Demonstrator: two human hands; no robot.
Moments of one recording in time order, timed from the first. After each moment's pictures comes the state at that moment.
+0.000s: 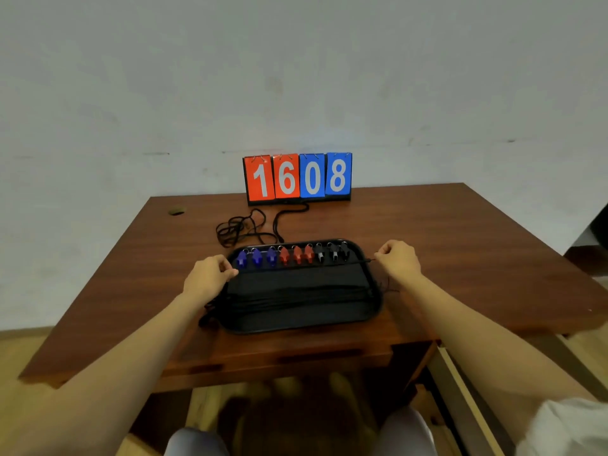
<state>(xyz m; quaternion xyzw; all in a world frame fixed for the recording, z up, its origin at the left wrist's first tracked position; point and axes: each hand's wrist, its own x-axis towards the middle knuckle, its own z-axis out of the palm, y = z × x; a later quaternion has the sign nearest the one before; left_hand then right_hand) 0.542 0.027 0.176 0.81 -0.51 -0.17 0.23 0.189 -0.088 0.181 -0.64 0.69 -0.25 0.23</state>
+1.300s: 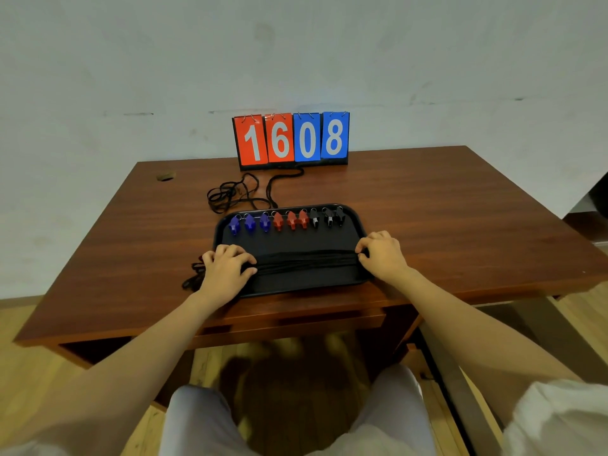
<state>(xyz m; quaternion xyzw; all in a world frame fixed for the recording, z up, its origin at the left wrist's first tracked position) 0.496 0.051 0.120 0.74 -0.66 -0.02 0.13 0.186 -0.056 0.132 -0.82 0.56 -0.09 0.09</state>
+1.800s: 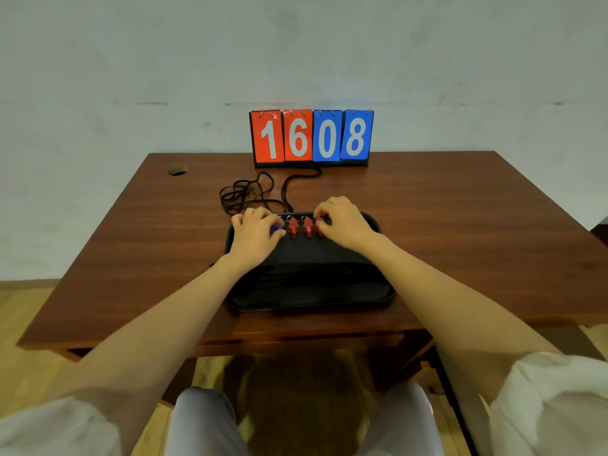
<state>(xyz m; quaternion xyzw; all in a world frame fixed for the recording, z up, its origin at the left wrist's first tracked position) 0.492 -0.026 0.162 0.73 -0.65 0.00 0.20 0.304 -0.105 0.189 -0.89 0.42 -0.14 0.11</state>
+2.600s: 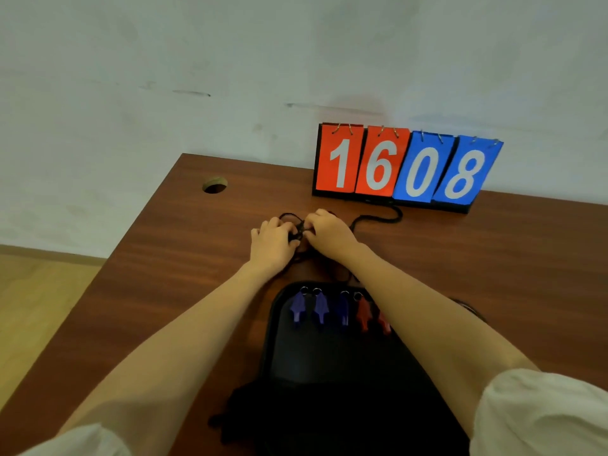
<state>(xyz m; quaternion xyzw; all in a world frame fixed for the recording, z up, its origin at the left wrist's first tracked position) 0.635 -0.186 0.115 0.81 -0.55 -0.11 0.16 0.522 -0.273 0.123 -0.91 0.36 -0.07 0.17</state>
